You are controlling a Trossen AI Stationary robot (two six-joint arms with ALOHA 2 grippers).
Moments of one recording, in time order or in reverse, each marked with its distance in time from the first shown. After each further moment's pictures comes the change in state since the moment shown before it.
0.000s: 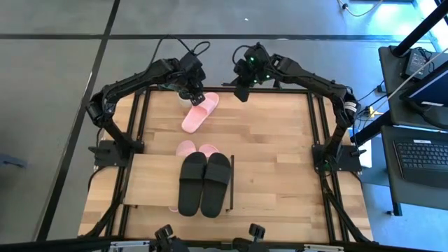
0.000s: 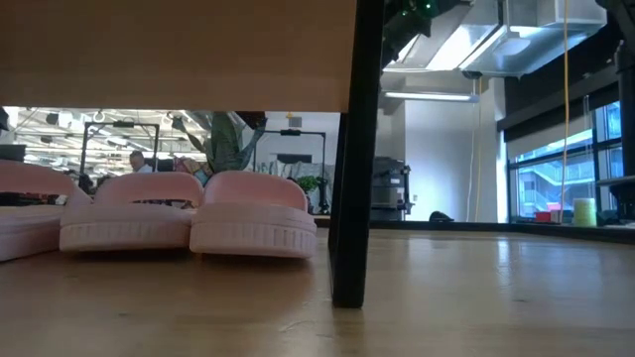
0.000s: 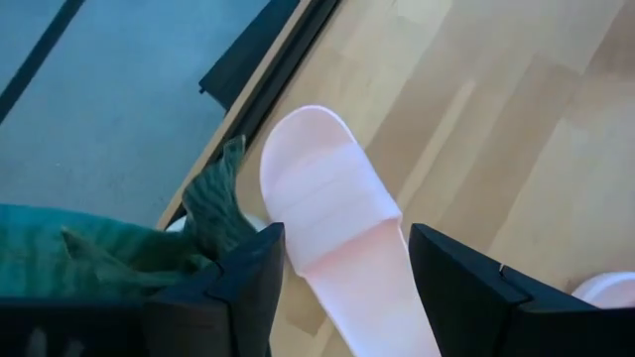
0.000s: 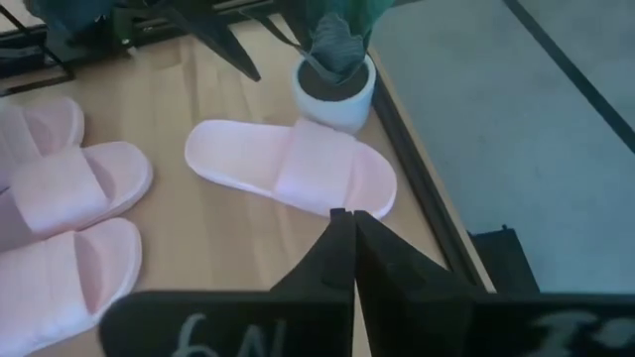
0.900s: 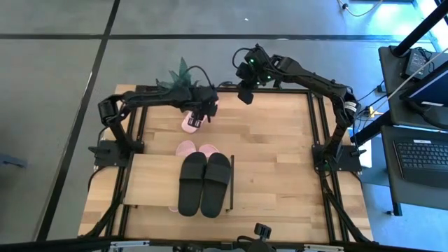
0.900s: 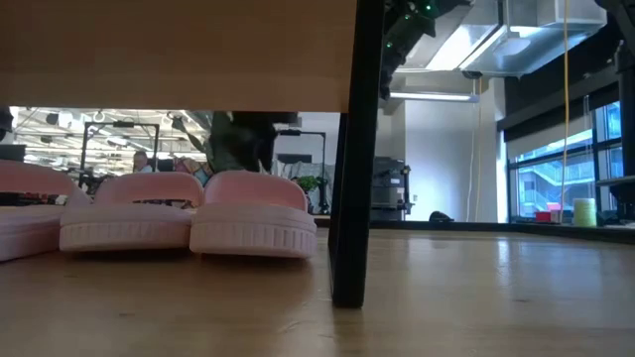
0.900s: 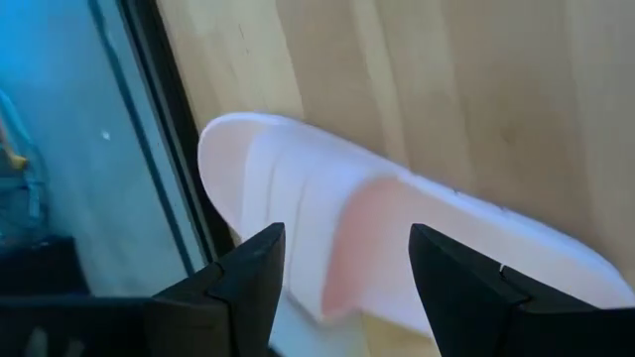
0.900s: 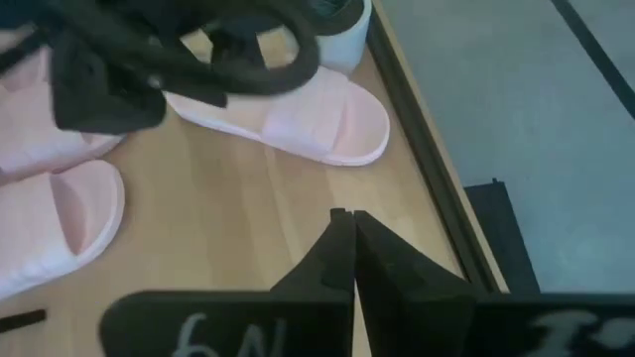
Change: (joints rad) left arm -0.238 0.113 -0.225 0.210 -0.291 0.655; right arm -0.018 0.002 -0.001 -0.125 0.036 -0.049
